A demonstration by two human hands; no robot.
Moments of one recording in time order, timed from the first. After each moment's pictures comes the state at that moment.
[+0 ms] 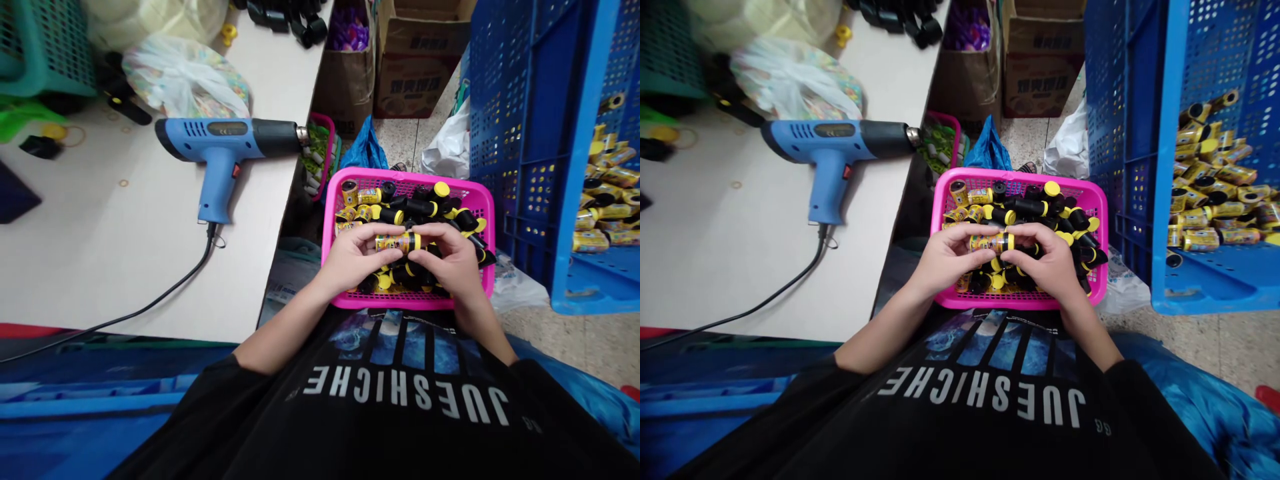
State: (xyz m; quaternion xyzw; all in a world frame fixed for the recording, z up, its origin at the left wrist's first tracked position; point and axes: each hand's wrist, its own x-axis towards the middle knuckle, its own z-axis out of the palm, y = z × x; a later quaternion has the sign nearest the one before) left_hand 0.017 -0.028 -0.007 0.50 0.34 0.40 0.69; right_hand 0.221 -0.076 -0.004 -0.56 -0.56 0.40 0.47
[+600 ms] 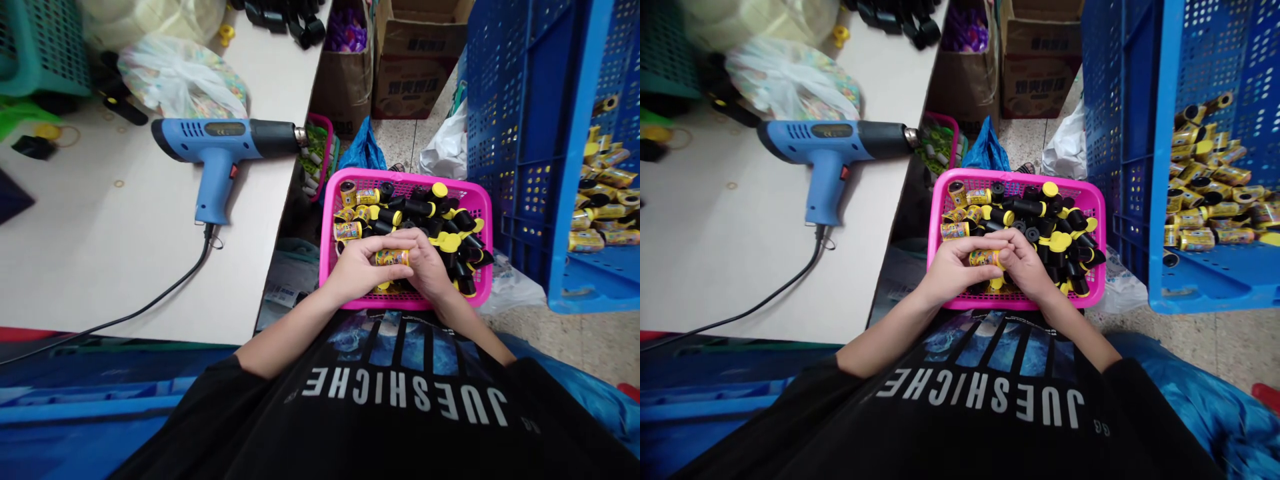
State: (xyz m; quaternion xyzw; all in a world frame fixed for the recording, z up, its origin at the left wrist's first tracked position) left_hand 0.024 -0.041 -0.003 0.52 0.34 0.35 0.70; right_hand 0.184 -0.081 -0.028 -0.48 -0.41 0.60 0.49
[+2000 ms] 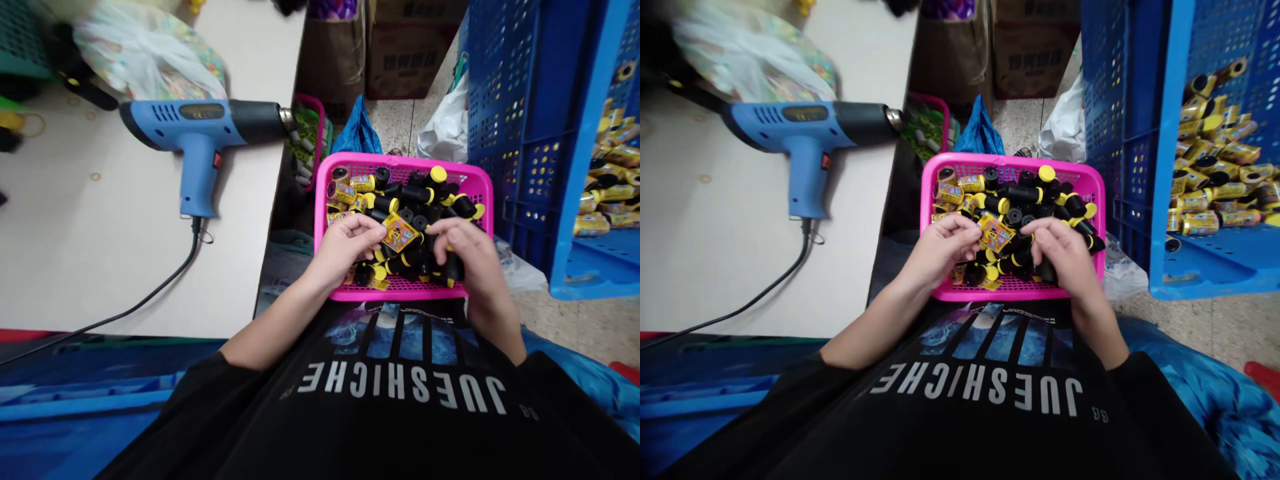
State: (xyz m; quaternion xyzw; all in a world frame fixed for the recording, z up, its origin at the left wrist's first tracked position) left_hand 0.017 -0.032 -0.015 0.39 0.45 0.31 0.74; right_hand 0.238 -0.098 0.024 -0.62 -0.47 0.47 0.42
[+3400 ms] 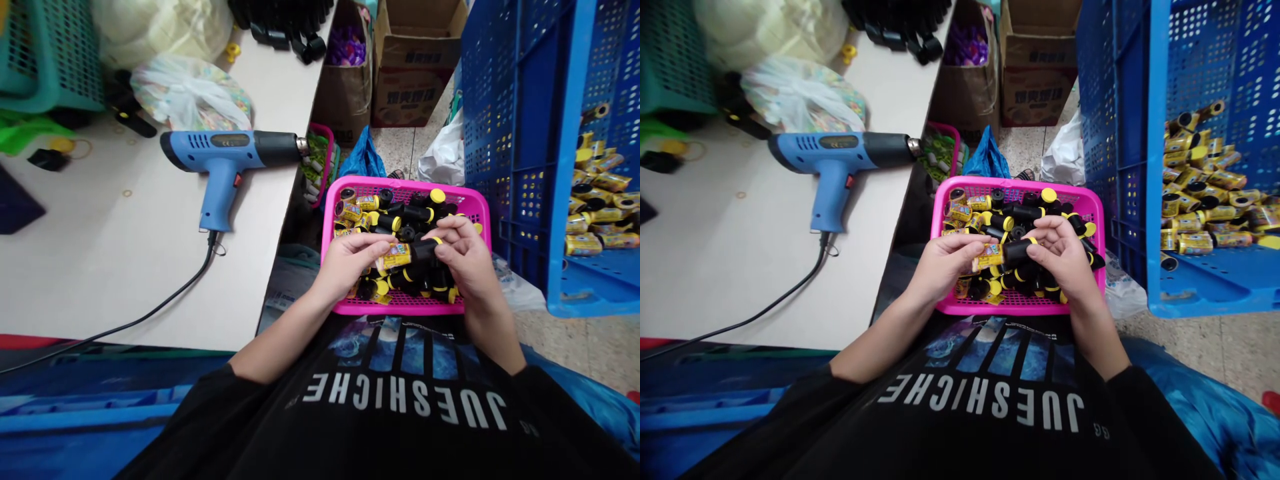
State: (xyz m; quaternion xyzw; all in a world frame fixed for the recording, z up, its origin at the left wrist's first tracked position) left_hand 0.016 -0.032 -0.006 0.40 0.44 0.36 0.72; right_hand 0.240 -0.075 0.005 -0.52 -0.39 0.55 0.53
